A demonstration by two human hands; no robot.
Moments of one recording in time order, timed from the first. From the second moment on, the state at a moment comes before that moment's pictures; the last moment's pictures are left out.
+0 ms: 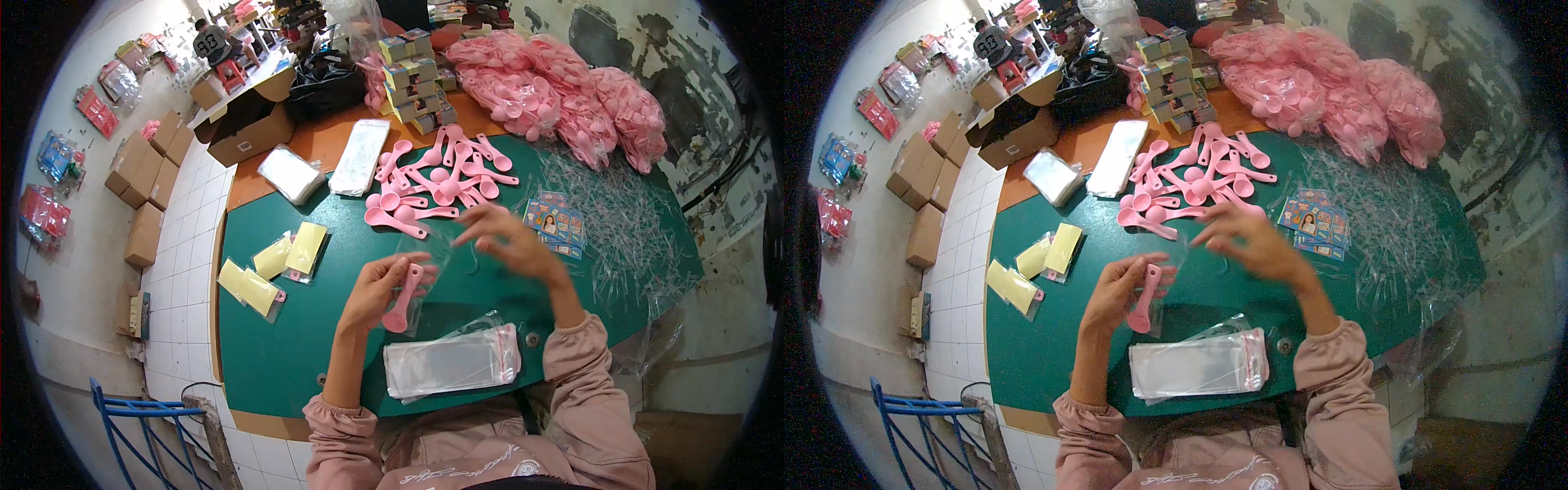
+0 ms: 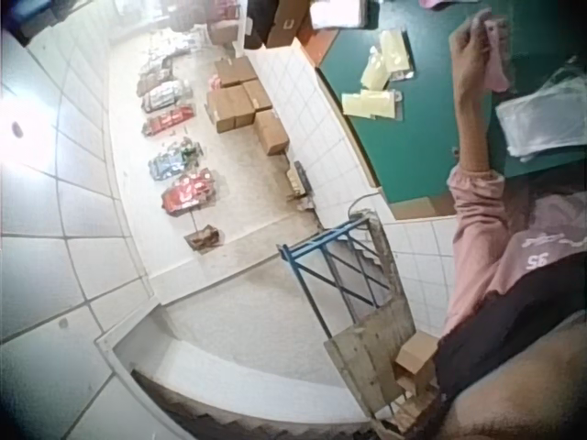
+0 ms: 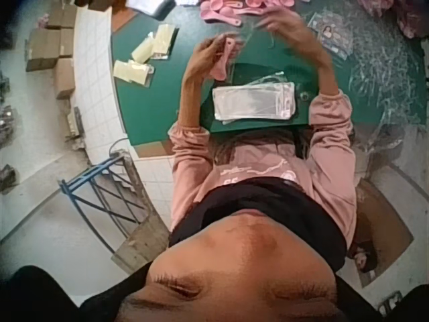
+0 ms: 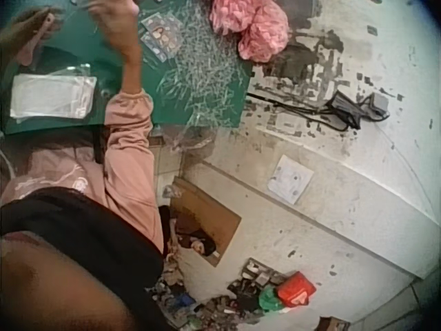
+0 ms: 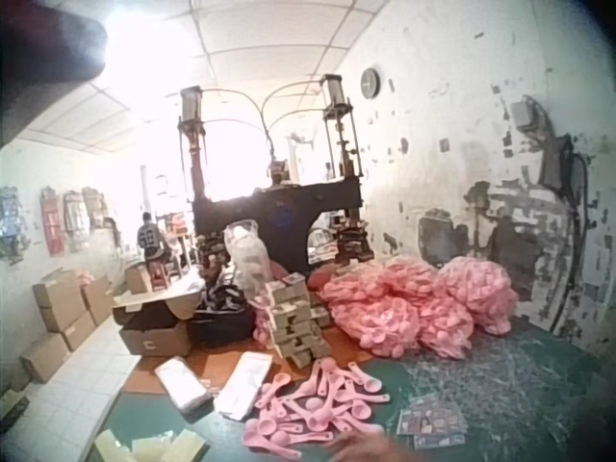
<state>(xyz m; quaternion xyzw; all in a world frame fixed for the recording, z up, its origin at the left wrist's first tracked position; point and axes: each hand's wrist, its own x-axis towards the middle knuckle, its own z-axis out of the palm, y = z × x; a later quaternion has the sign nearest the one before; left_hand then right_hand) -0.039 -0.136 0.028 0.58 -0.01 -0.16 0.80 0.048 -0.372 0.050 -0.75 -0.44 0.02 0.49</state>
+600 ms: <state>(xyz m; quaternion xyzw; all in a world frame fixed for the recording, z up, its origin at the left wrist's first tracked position) -0.010 -0.126 0.043 0.71 -0.07 -0.23 0.66 0.105 -0.518 -0.002 -0.97 -0.01 0.06 0.23</state>
